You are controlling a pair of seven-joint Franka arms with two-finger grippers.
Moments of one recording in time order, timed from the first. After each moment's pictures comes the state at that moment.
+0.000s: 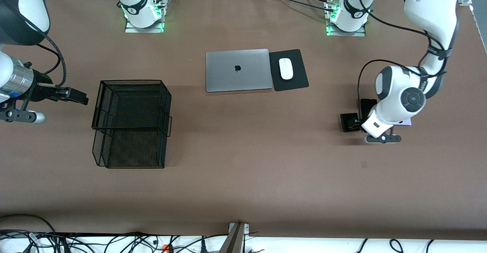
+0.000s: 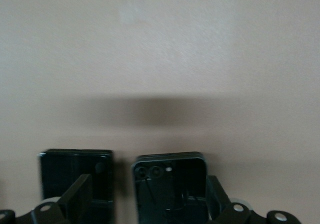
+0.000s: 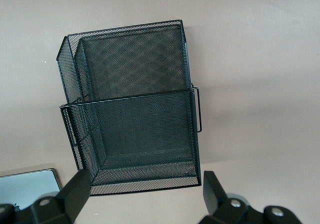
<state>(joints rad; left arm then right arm) -0.06 0.46 0.00 -2.06 0.00 2.48 -0.11 0.05 0.24 -0.03 -1.47 0.02 1.61 0.14</state>
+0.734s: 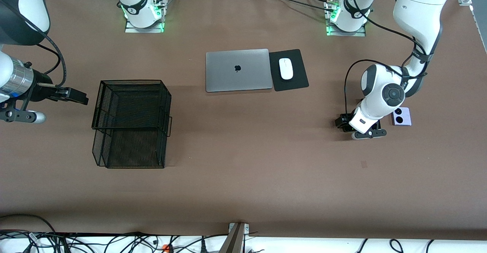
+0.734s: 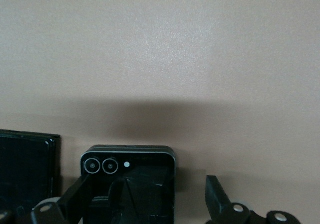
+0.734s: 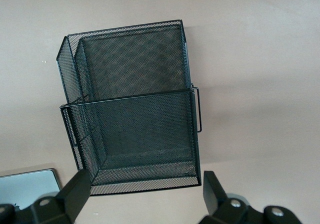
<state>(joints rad) -0.07 0.49 -0.04 -2.13 0.00 2.61 -0.23 0.05 0.24 -0.03 -1.47 0.02 1.61 0.14</state>
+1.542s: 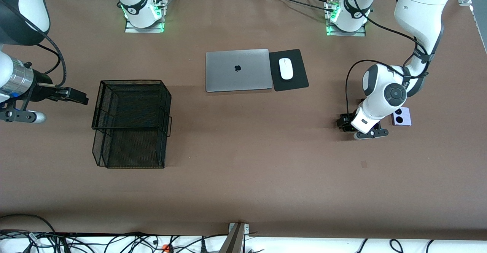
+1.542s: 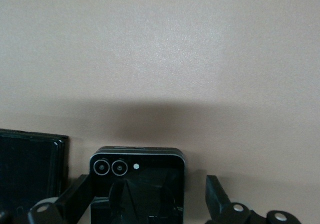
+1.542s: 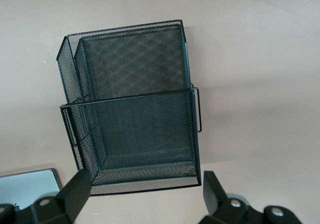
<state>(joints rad) -0.06 0.49 -0.04 -2.15 0.00 2.63 -0.22 0.05 0.24 -0.03 -1.47 0.02 1.61 0.14</state>
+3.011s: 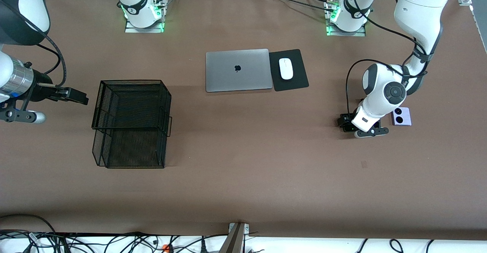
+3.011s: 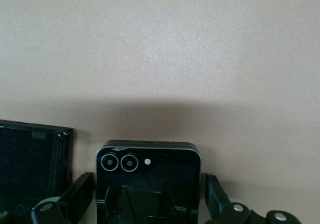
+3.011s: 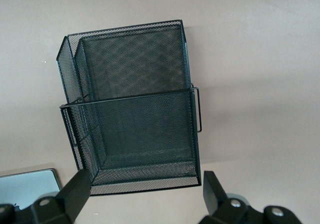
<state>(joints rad) -0.06 0.49 -0.03 -2.17 0.00 2.66 -0.22 0.05 0.24 -0.03 -1.47 0.02 1.61 0.14</state>
